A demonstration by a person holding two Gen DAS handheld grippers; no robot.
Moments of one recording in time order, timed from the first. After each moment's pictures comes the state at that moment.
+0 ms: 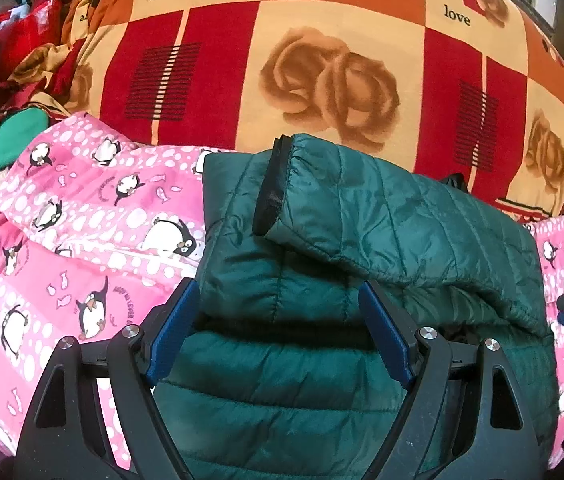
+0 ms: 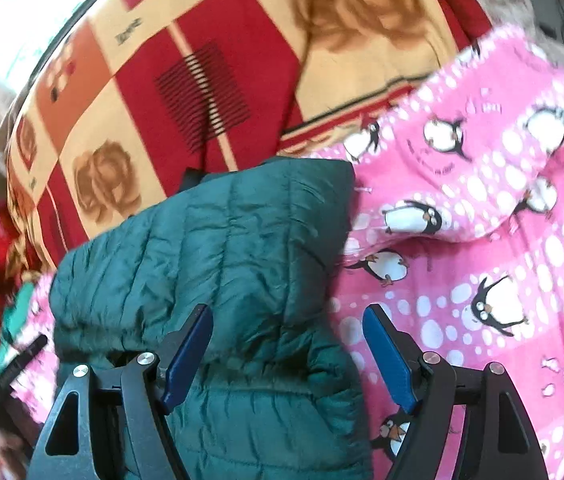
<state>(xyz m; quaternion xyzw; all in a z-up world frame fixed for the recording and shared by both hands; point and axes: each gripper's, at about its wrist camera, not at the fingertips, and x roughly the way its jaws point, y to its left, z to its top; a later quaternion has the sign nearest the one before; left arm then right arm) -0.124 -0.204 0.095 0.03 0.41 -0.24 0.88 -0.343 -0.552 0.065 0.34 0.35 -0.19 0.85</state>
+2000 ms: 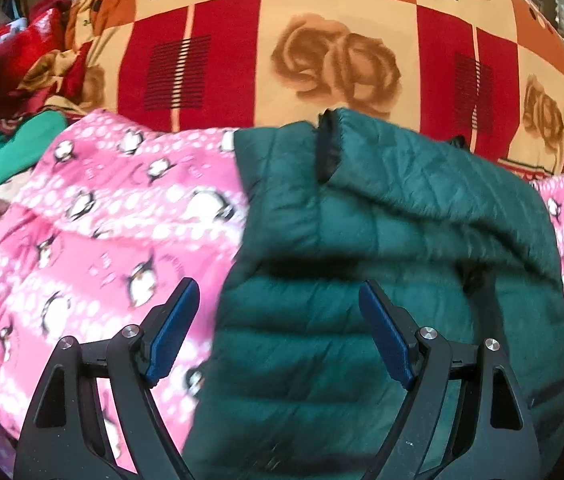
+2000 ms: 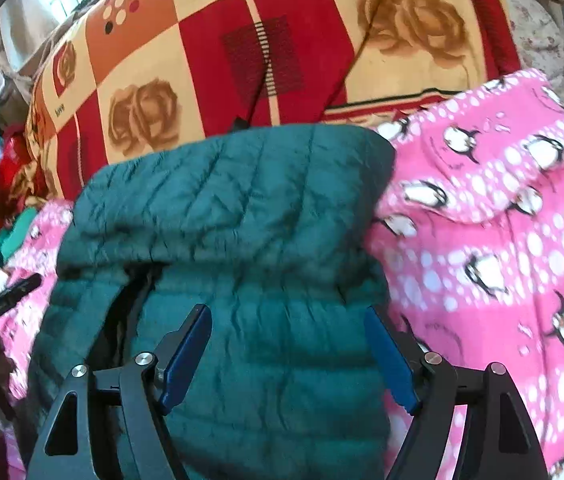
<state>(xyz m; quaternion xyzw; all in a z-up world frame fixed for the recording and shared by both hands) -0.154 -0.160 0.100 0.10 0.43 -0.23 0.87 -0.384 -0.474 0.088 0.22 0.41 -0.18 0.87</state>
